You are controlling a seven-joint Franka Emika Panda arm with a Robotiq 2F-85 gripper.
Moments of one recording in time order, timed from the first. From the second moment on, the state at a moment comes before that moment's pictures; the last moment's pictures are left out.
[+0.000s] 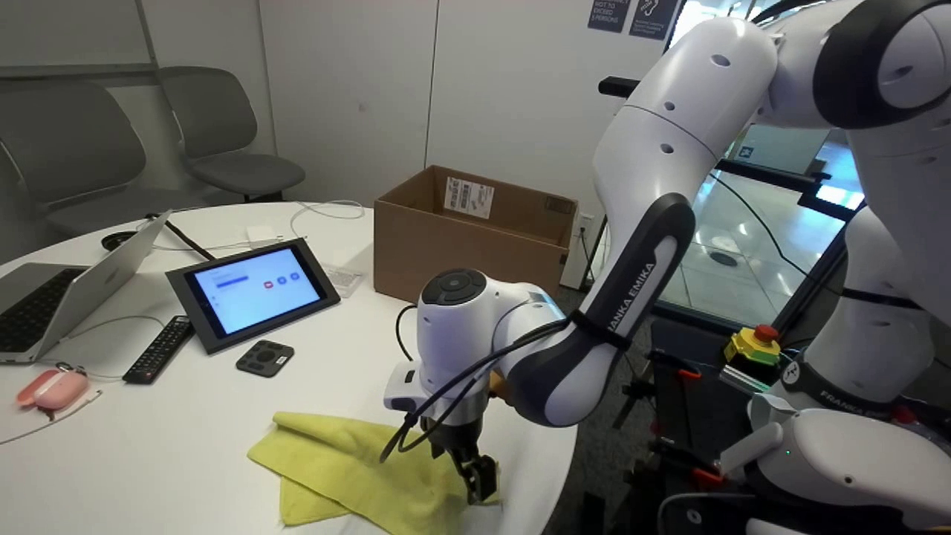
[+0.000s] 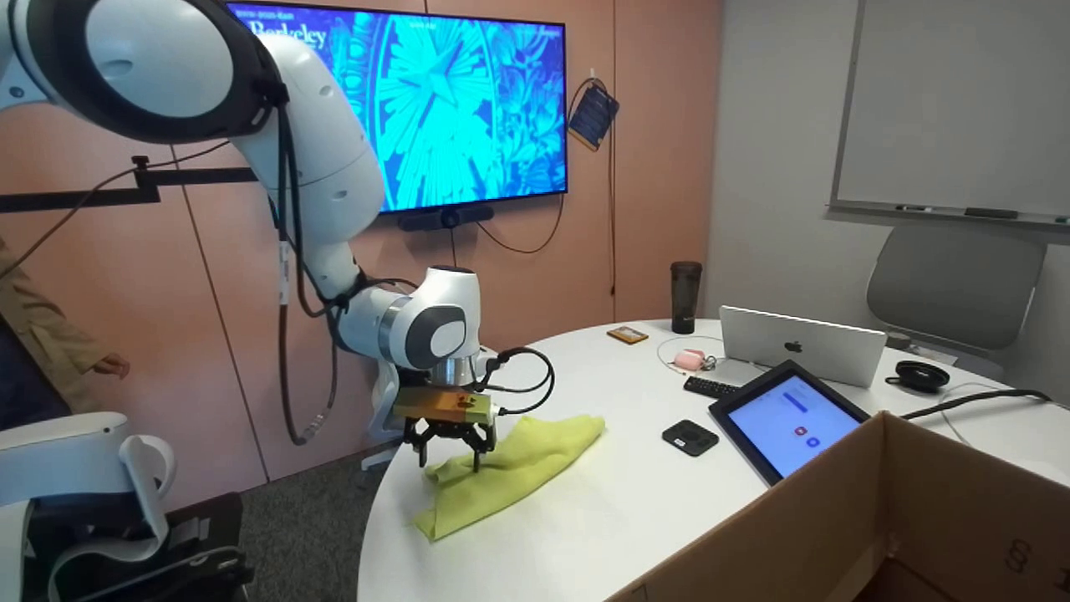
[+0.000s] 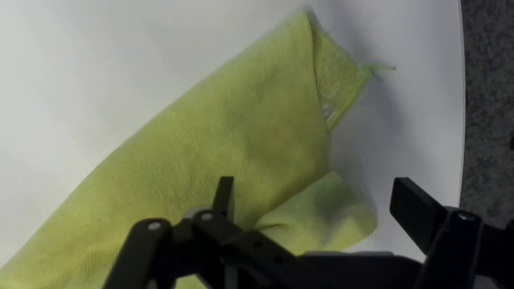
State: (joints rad) arm 0.24 0.76 0.24 -1.97 -0.27 2.59 -0.41
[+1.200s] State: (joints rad) arm 0.17 0.76 0.24 -2.12 -0.48 2.67 -0.89
